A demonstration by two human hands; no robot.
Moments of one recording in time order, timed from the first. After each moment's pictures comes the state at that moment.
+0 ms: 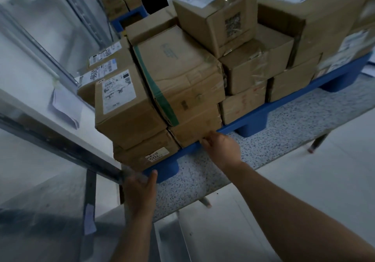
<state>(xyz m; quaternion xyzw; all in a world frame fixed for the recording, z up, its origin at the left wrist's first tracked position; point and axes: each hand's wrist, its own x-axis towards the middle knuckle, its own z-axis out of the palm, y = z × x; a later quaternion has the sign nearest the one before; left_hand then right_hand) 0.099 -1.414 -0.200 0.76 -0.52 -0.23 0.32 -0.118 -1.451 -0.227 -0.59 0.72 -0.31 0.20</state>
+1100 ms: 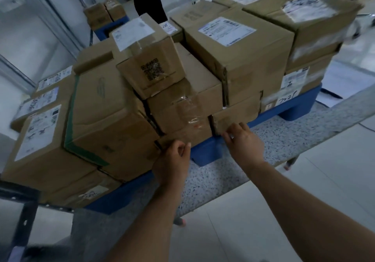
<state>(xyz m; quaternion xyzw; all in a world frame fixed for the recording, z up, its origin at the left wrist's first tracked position) -0.157 -1.475 -0.180 0.68 -0.69 -0.12 0.22 -0.335 -1.465 -0.217 -0.54 0.77 -0.33 0.08</state>
